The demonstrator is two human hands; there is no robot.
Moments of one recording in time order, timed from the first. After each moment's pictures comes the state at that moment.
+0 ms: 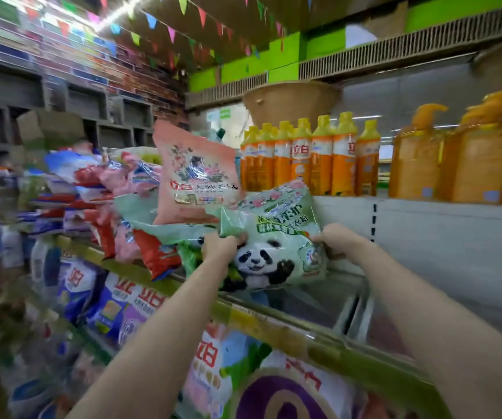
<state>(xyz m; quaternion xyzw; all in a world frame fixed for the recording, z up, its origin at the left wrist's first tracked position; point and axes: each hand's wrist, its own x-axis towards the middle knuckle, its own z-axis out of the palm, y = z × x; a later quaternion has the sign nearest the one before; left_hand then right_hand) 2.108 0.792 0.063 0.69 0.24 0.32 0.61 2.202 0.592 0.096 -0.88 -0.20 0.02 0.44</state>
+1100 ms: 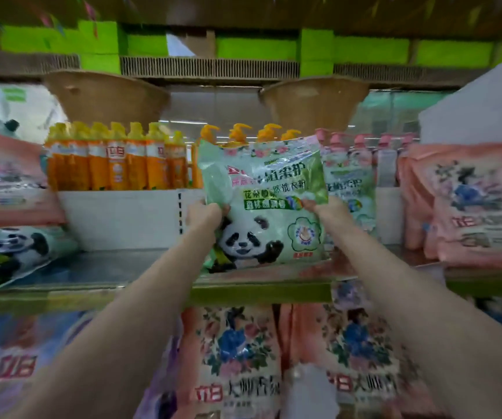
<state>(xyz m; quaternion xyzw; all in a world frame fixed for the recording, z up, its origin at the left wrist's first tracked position) 2.030 0.499 0.110 0.65 -0.01 0.18 0.74 1.976 0.287 0.112 -0.76 -0.04 -0.32 0.57</state>
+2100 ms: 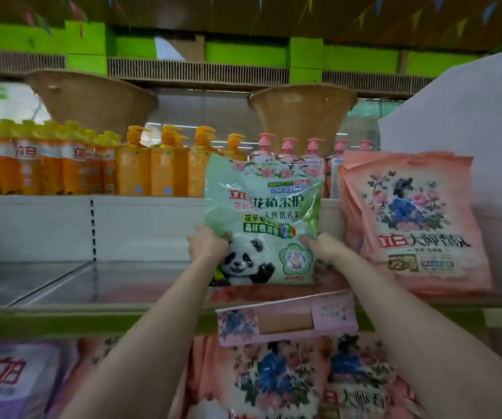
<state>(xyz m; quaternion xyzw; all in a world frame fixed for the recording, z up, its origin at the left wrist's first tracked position) 2.058 0.286 0.080 0.87 0.05 0.18 0.46 2.003 0.074 0.090 -0.93 0.12 -0.15 0.32</state>
